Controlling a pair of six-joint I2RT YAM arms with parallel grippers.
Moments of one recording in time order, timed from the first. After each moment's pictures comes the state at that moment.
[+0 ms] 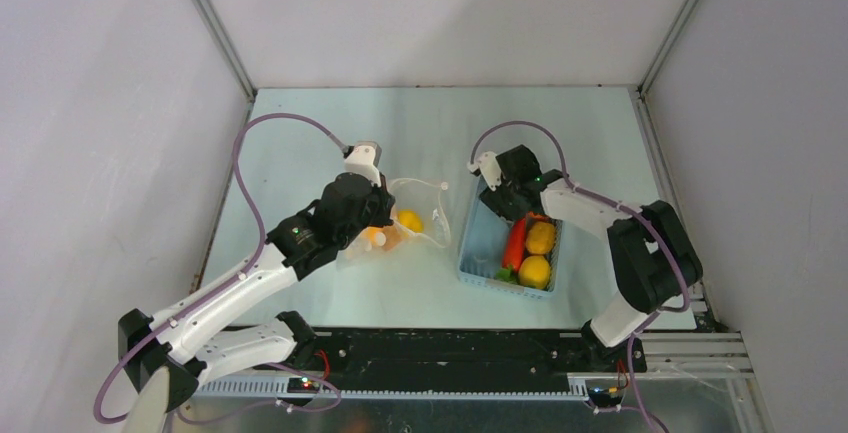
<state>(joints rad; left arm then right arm) -0.78 0.99 0.86 -0.37 -0.34 -0.46 0.50 1.65 1.00 -0.34 0.08 -0.40</state>
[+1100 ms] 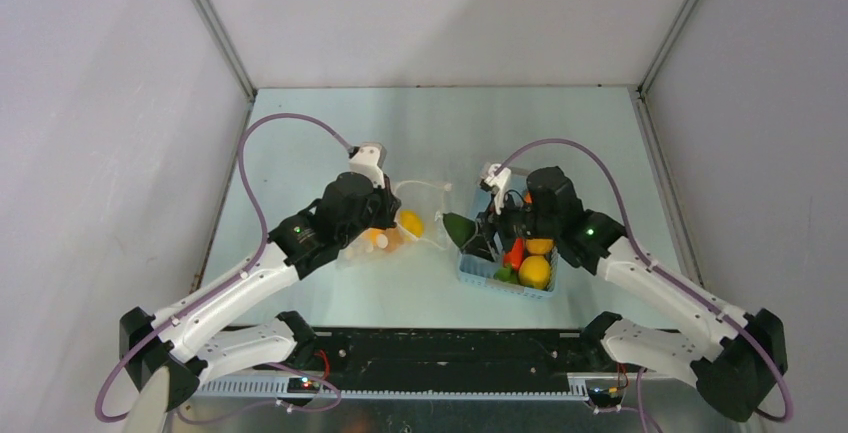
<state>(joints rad) -0.78 1.00 0.86 -0.37 -0.27 -0.46 0.68 1.01 0.82 -0.32 -0.53 0.01</state>
